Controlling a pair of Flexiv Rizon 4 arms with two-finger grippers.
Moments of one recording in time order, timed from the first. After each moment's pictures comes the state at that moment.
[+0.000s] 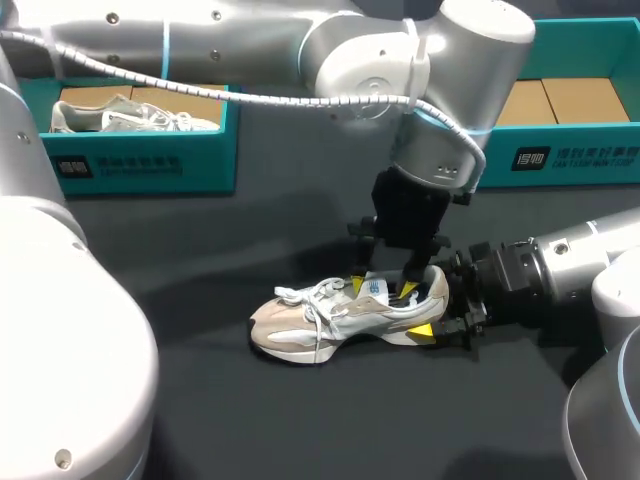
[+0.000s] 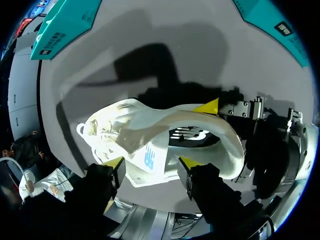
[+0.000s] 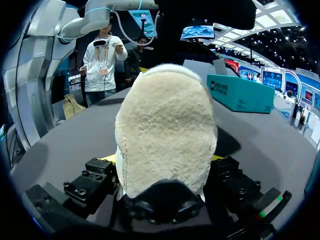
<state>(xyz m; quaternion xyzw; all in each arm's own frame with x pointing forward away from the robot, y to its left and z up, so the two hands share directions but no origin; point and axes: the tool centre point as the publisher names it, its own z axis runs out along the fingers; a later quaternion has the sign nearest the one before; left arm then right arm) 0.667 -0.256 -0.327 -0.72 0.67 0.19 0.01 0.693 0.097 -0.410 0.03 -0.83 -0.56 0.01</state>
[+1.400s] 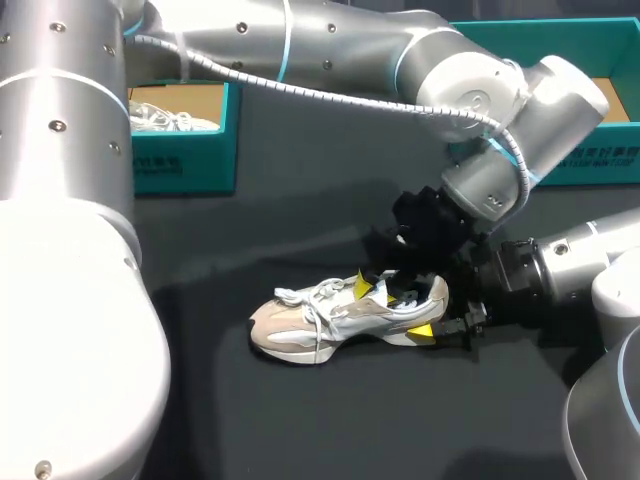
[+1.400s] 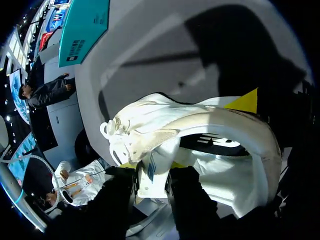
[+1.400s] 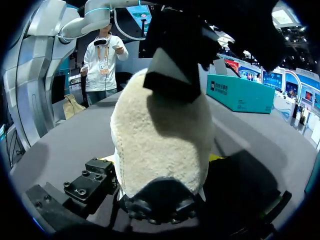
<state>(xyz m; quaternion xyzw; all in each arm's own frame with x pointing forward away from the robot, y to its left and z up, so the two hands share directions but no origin) 0.660 -0.235 -0.339 -0.66 0.65 0.36 0.13 0.692 0.098 -0.410 0.03 -0.83 -0.56 0.01</state>
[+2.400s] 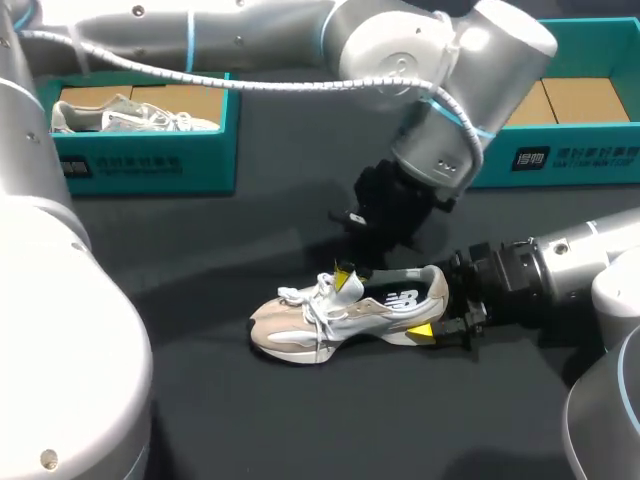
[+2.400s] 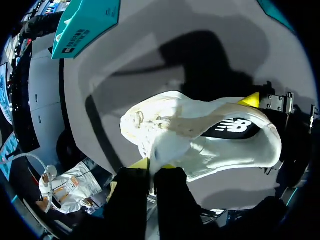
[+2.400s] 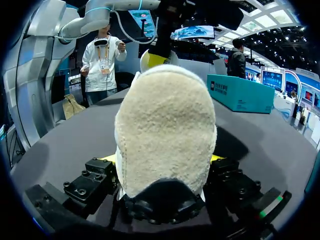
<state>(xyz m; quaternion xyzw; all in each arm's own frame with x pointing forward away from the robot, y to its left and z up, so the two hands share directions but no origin) 0.657 -0.198 -0.299 -0.70 0.66 0.28 0.06 0.693 0.098 -0.410 0.03 -0.83 -0.56 0.01</state>
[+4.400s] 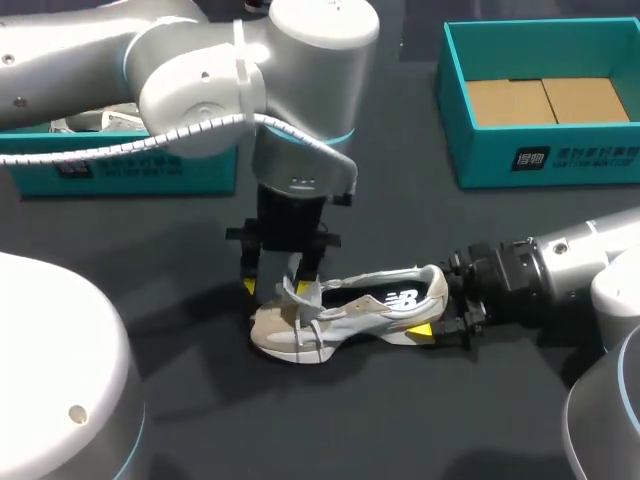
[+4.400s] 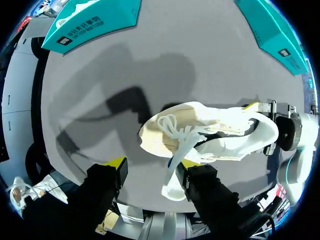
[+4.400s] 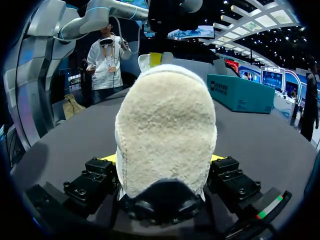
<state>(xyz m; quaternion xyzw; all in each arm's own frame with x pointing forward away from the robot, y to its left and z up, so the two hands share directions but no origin) 0.653 -0.119 -0.283 -0.72 0.69 0.10 0.02 0.693 0.098 -0.410 0.03 -0.83 -0.56 0.01</state>
